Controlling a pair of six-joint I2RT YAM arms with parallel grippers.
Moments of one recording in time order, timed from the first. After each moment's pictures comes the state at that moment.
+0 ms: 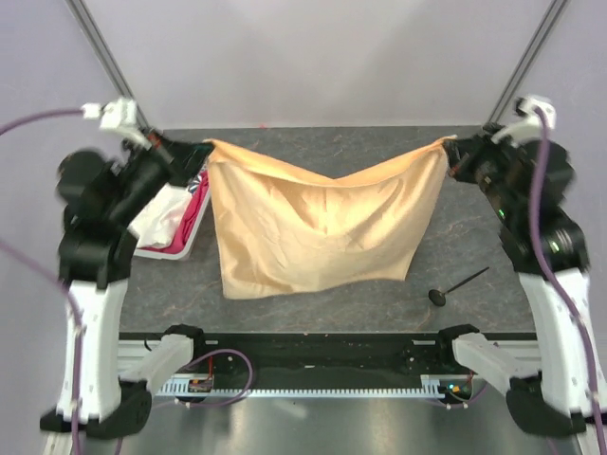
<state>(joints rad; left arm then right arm) -0.11 0.91 1.53 -0.55 0.39 -0.48 0.21 0.95 1.53 -0.64 0.05 0.40</state>
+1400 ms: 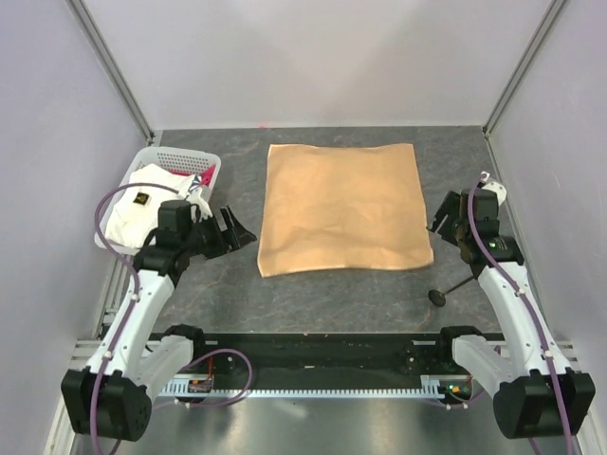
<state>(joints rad) -0.11 0.94 0.74 -0.48 0.42 -0.49 0.04 0.96 0.83 -0.59 0.19 0.50</state>
